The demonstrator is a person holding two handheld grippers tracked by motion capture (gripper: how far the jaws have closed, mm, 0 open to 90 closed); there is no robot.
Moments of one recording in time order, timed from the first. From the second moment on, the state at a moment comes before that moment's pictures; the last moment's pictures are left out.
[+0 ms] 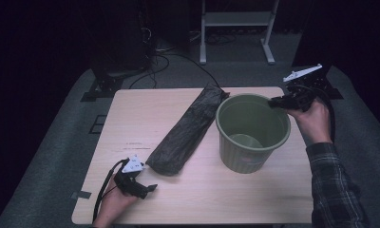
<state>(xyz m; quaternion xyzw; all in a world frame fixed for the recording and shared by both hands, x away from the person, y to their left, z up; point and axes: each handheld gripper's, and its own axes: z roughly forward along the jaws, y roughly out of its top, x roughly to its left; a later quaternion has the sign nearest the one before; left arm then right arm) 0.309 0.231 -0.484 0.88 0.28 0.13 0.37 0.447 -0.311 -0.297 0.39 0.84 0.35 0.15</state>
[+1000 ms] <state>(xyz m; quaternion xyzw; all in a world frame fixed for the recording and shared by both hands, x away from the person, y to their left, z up) 0.309 0.231 -0.484 0.88 0.28 0.12 0.37 0.423 -0.212 -0.297 0.28 0.88 0.36 0.13</state>
